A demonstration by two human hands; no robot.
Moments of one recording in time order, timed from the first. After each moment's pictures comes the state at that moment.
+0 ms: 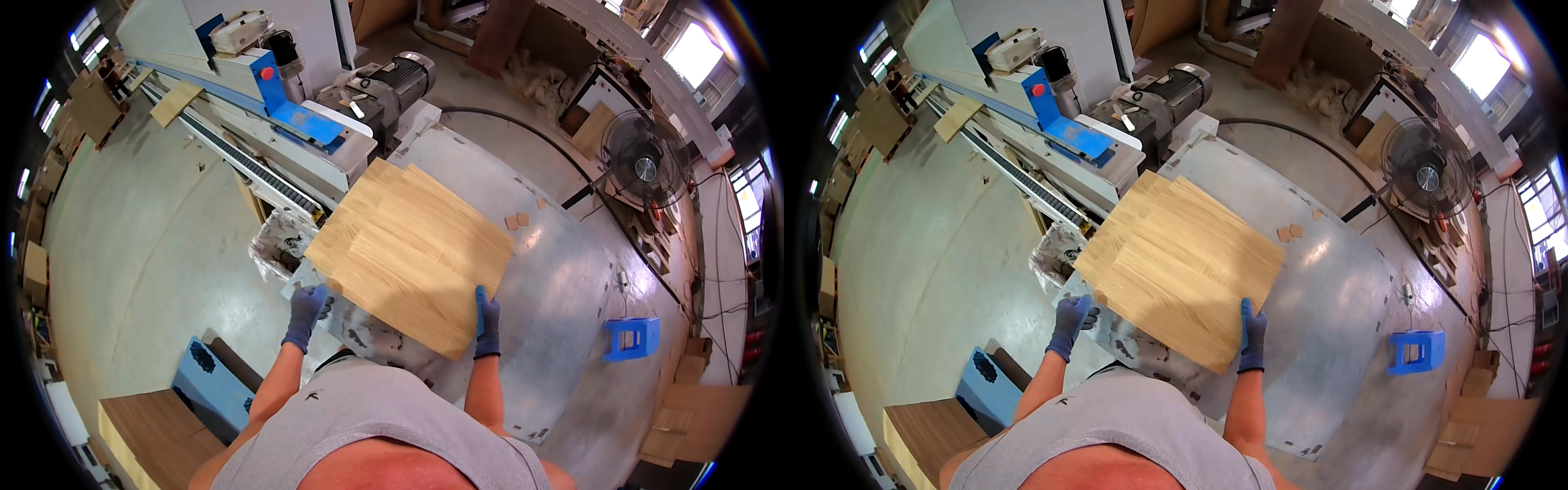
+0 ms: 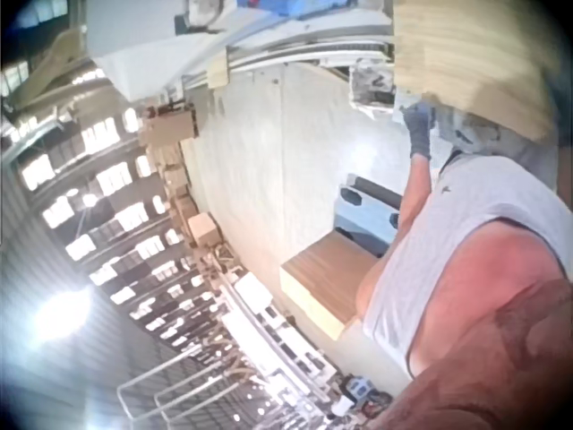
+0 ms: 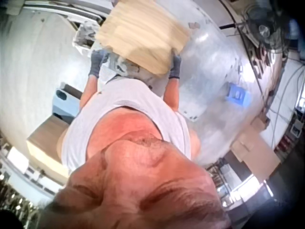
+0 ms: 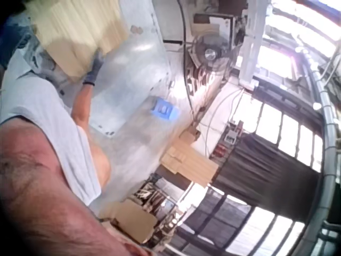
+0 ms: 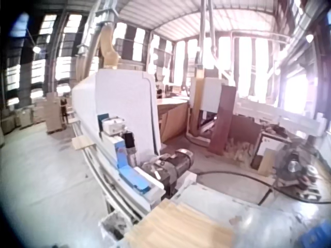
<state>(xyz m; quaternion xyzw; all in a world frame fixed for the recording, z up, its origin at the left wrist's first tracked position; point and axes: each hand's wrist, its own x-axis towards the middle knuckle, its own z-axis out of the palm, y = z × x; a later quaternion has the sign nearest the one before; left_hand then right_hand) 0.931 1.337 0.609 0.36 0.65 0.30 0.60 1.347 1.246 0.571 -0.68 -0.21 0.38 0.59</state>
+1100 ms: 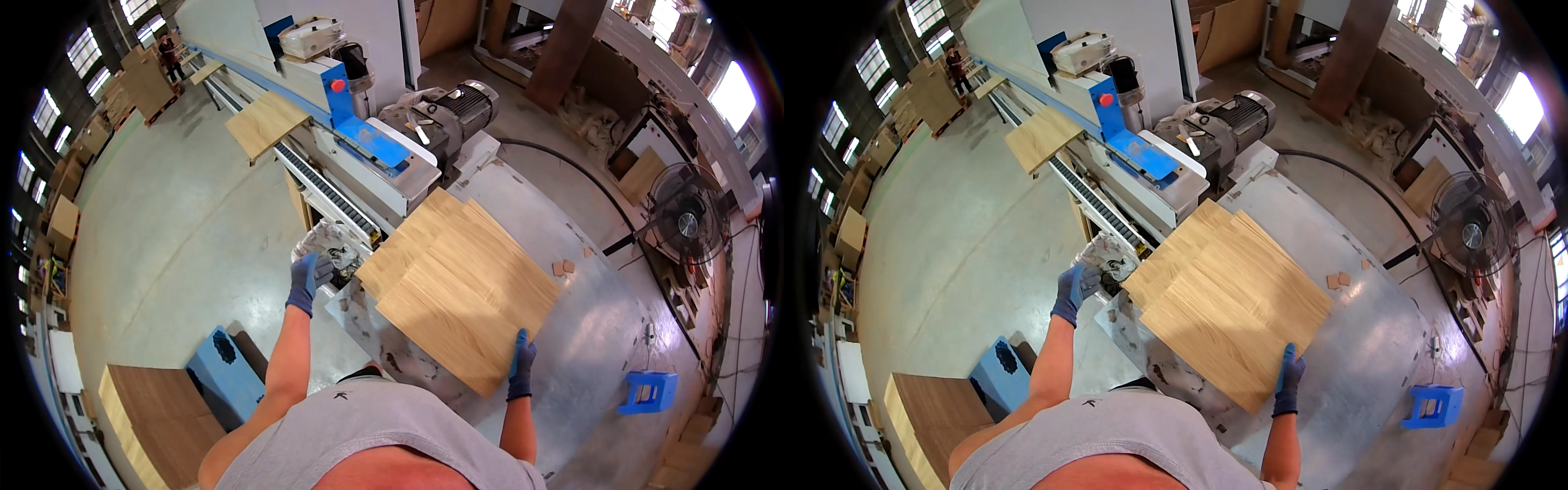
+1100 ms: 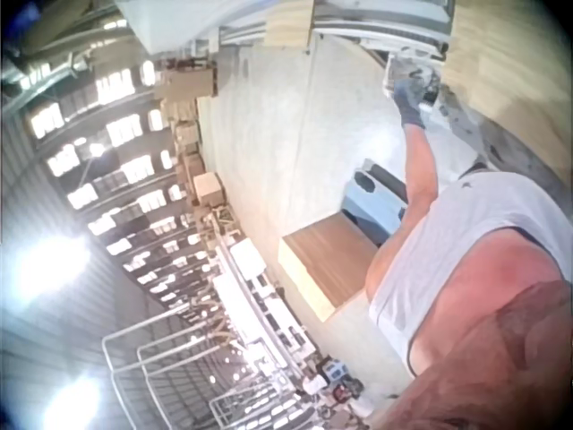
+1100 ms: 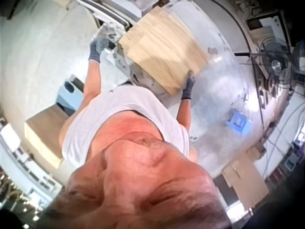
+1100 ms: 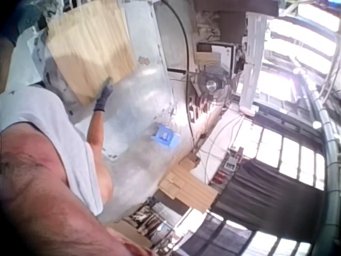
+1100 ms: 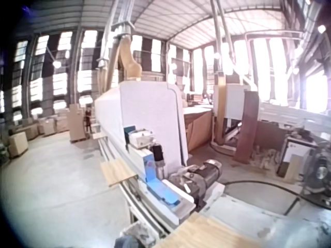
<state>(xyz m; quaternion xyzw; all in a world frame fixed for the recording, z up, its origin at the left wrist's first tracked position) 0.808 1.456 0.590 0.16 0.53 0.51 0.66 1.351 1.244 0.561 -0.68 -0.20 0.37 0.61</state>
